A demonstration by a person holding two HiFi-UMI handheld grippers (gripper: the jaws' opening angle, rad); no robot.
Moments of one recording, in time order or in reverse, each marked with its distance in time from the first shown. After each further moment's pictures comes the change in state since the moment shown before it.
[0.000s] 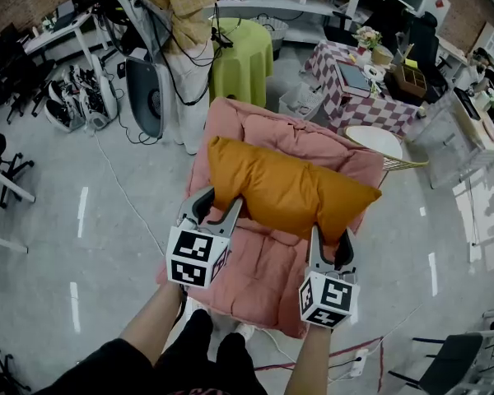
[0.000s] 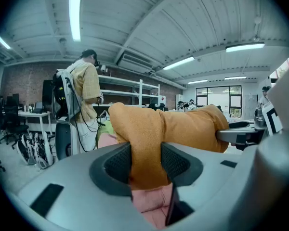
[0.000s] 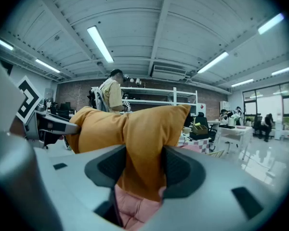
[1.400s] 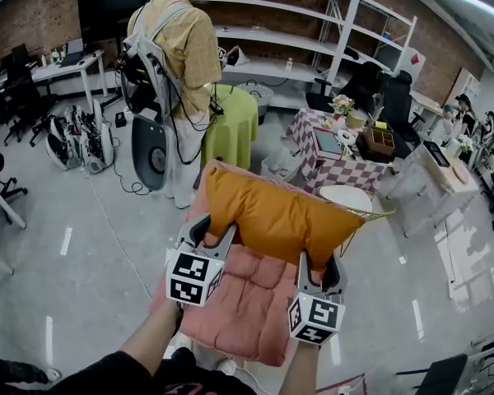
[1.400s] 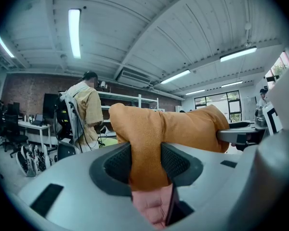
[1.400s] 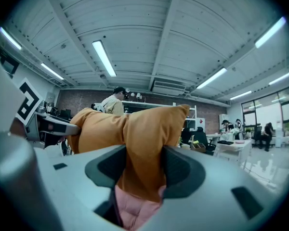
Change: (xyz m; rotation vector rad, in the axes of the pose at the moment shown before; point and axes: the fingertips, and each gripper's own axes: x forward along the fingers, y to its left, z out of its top) left arm -0.081 -0.015 0.102 0.032 -0.169 0.000; right arm -0.075 0.007 0.108 -0.038 -0.165 -0.022
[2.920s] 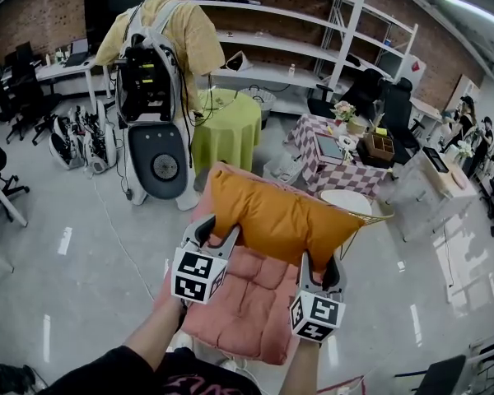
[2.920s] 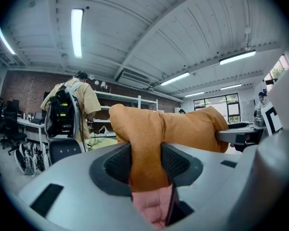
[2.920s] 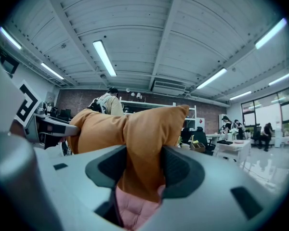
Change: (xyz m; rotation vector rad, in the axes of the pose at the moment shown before) left arm -0.021 0.005 -0.007 -0.015 -0.025 -0.018; right arm -0.016 0.015 0.001 -0.006 -0.001 -0.011
